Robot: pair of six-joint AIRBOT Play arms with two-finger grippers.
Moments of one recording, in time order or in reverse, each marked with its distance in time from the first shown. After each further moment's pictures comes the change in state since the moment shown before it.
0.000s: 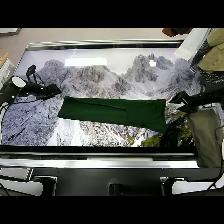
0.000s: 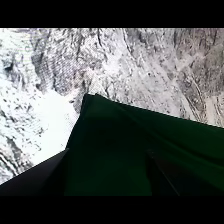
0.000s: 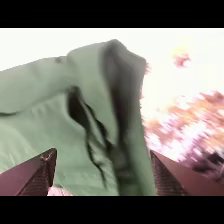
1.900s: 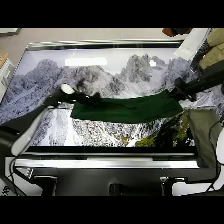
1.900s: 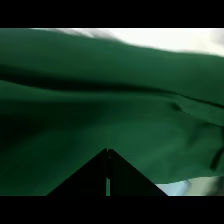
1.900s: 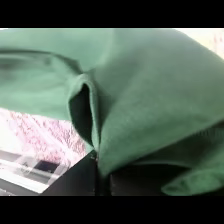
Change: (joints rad) left arm -0.478 -0.207 0.034 -0.413 0.058 -0.141; right arm 0.145 0.025 0.294 -0.010 -0.306 0.212
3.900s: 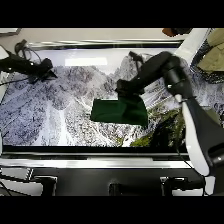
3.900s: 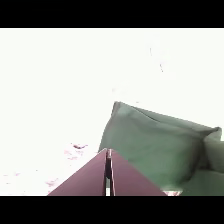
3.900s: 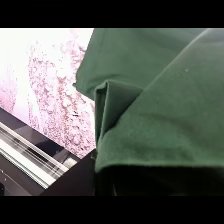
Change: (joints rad) left arm 0.400 0.199 0.464 0.414 -0.534 -0.244; right arm 0.619 -0.041 0.093 -0.027 0.257 0.067
